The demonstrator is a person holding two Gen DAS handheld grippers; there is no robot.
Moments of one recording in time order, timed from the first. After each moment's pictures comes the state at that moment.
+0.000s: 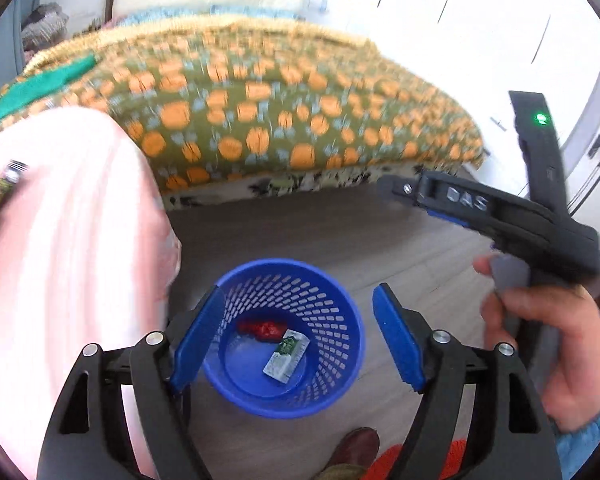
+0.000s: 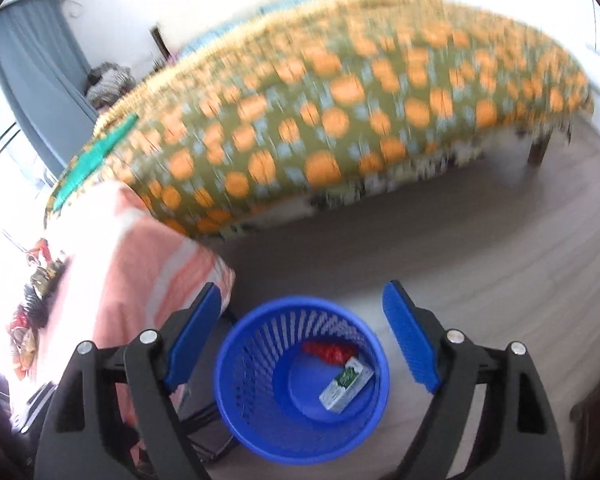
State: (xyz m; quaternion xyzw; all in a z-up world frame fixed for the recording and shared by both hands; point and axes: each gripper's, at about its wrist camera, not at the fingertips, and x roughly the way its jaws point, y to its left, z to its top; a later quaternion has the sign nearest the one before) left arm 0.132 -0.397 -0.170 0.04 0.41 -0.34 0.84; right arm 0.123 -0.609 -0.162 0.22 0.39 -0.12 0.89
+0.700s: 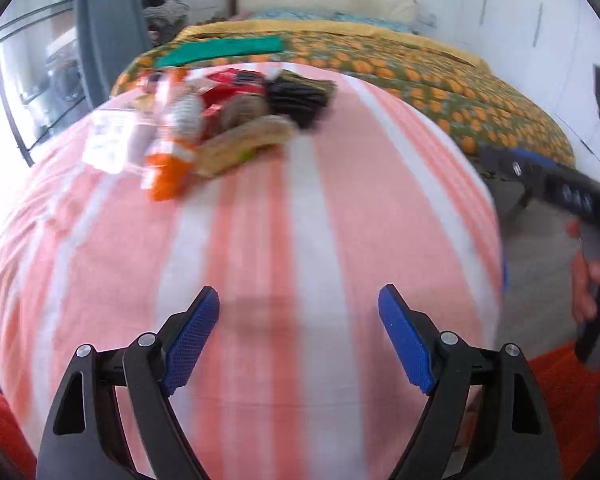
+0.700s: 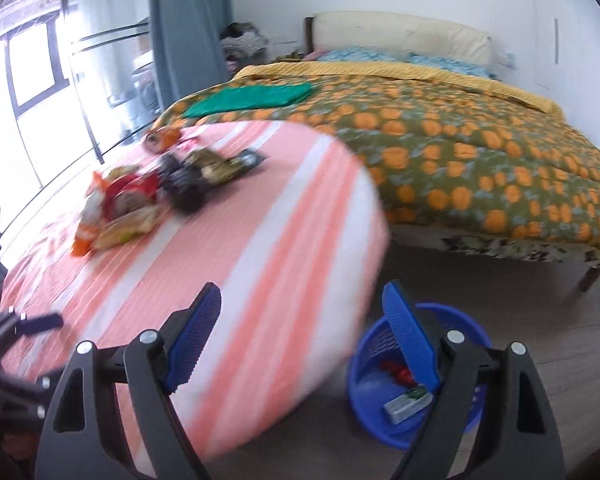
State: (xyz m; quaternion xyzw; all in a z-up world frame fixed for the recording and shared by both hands) left arm 0.085 -0.114 -0.171 0.06 0.43 -0.14 0.89; right arm 0.105 -0.341 -0.141 0.04 0.36 0.04 0.93
